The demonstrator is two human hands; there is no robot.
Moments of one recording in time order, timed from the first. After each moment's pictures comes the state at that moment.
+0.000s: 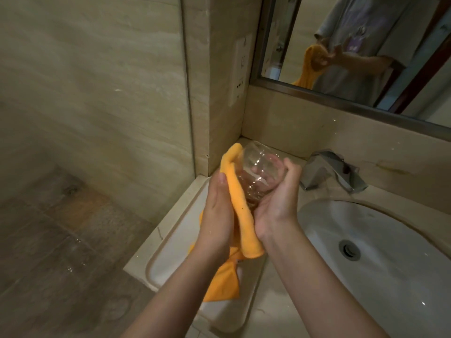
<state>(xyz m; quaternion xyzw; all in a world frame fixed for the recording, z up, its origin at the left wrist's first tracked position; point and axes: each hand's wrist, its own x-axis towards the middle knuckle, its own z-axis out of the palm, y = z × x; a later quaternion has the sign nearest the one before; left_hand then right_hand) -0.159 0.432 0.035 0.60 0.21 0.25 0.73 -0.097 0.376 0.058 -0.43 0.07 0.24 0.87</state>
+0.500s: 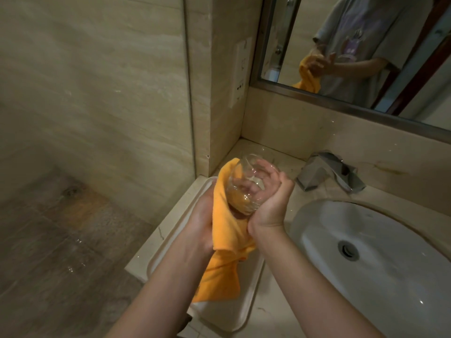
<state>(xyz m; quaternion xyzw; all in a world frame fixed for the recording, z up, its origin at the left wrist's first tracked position) -0.150 0.456 0.039 0.23 0.22 -0.04 0.95 -0.099 0.389 0.036 -0.45 -0.01 0.14 0.88</state>
